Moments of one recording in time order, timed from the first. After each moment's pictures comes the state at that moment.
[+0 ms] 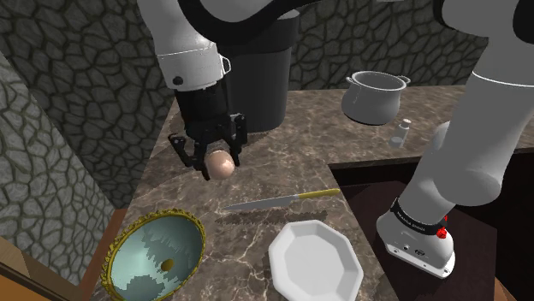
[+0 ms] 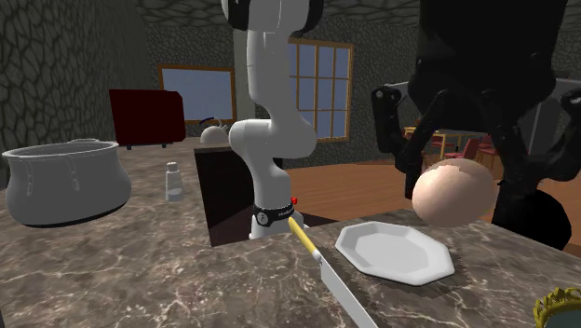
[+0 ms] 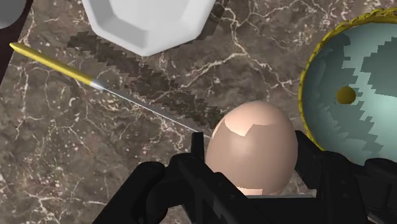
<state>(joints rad) 0.24 0.10 0.57 -1.74 0.13 1.67 1.01</state>
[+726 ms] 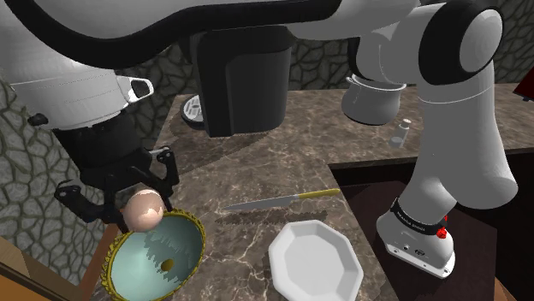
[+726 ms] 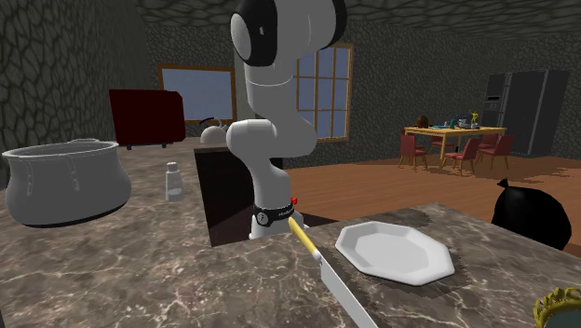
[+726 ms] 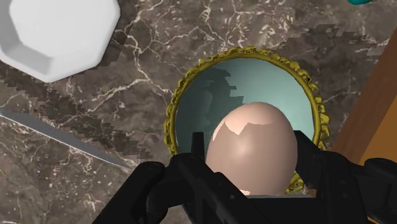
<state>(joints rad) 0.53 0.56 0.60 -1.16 -0.09 1.53 1.30</state>
